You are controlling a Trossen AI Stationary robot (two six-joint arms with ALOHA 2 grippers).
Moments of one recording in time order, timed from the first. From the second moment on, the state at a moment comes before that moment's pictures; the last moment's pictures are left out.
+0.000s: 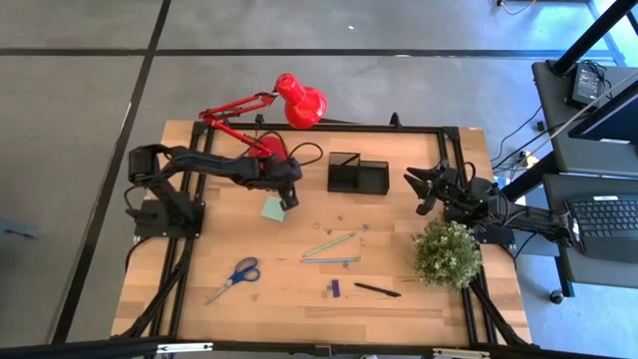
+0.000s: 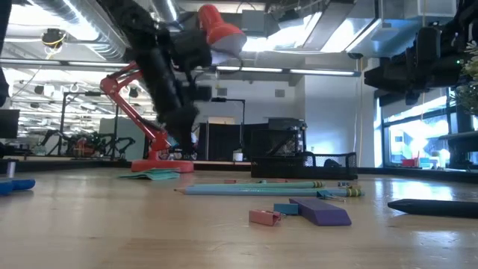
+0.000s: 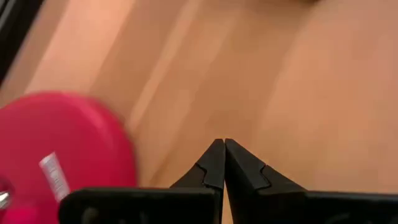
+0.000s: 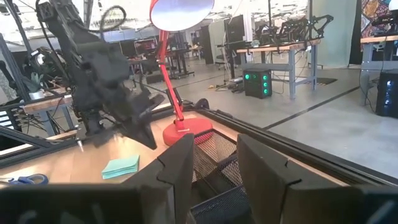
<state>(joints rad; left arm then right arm) 0.26 1.63 0.89 -0.34 -0.28 -0.12 -0.19 0.00 0.01 0.07 0.29 0.15</state>
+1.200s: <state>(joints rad) 0.38 1.72 0.89 -0.56 -0.39 -0.24 -0.19 0.00 0.01 0.08 0.29 0.15</state>
